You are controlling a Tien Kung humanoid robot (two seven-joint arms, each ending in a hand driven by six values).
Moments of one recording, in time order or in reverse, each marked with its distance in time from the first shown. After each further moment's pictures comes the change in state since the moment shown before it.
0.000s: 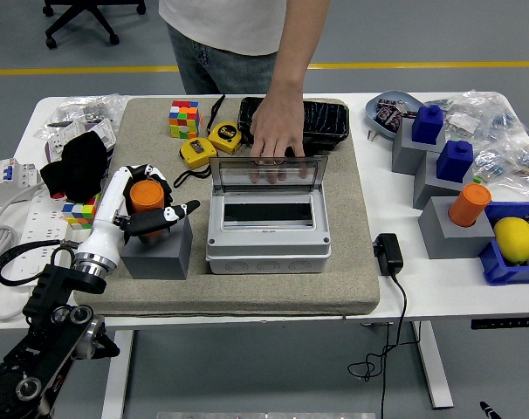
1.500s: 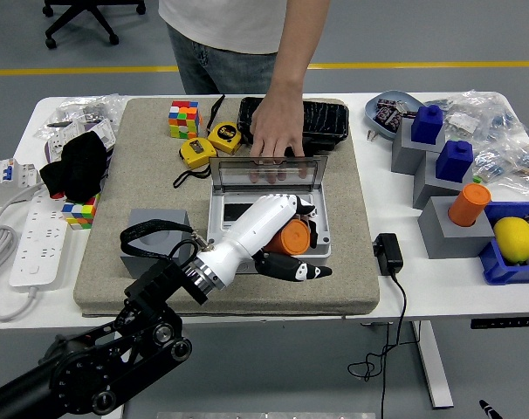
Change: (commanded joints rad) left arm -0.305 0.028 0.598 0.034 0.353 0.150 0.018; right arm 0.010 -0.004 0.005 0.000 -0.030 0.004 -0.001
